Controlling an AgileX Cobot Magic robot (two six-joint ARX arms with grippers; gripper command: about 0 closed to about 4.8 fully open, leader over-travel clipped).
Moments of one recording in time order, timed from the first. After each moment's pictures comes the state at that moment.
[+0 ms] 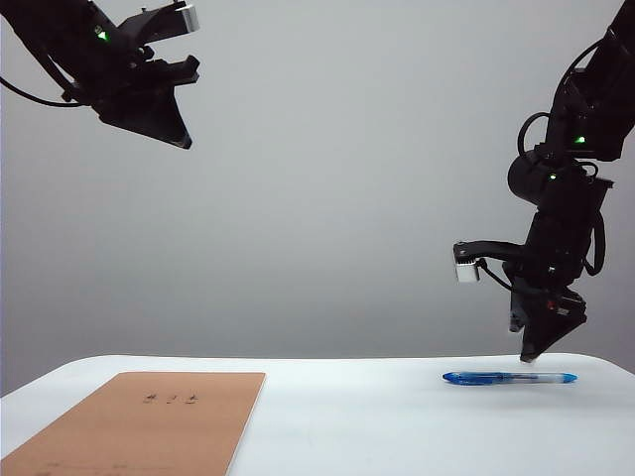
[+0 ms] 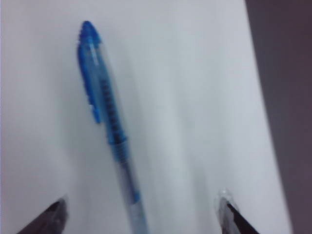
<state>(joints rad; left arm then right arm) -0.27 1.47 1.11 -0.12 0.19 0.20 0.10 2.19 1.62 -0.64 -0.18 -1.26</state>
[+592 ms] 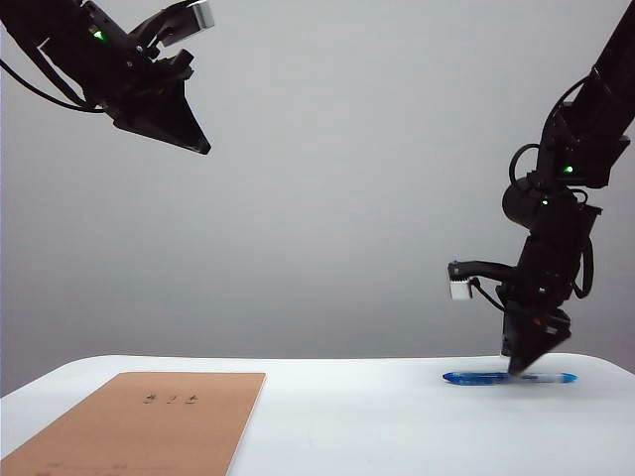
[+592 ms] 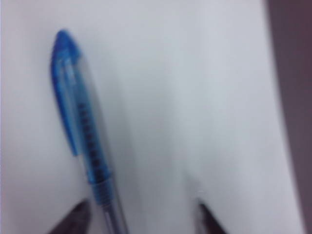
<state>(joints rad) -0.27 1.47 1.11 -0.19 0.36 0.33 0.09 2.32 1.74 -0.68 -0.24 -1.26</state>
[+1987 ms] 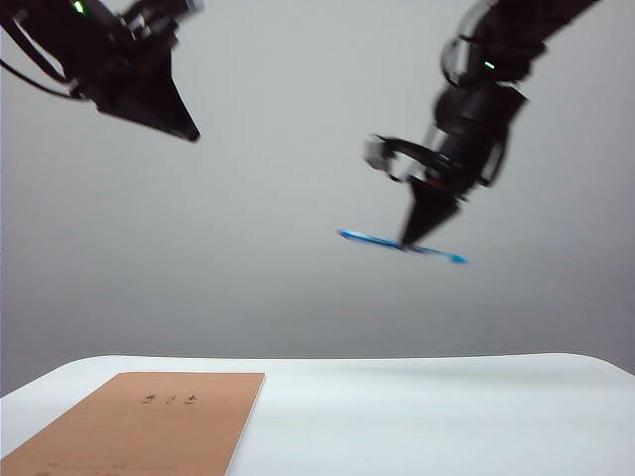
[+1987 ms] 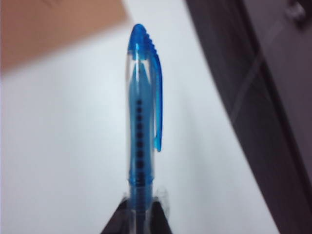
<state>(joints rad) -0.27 1.39 1.11 -0.32 0.38 0.30 0.25 2.37 2.34 -1.24 -0.52 -0.93</state>
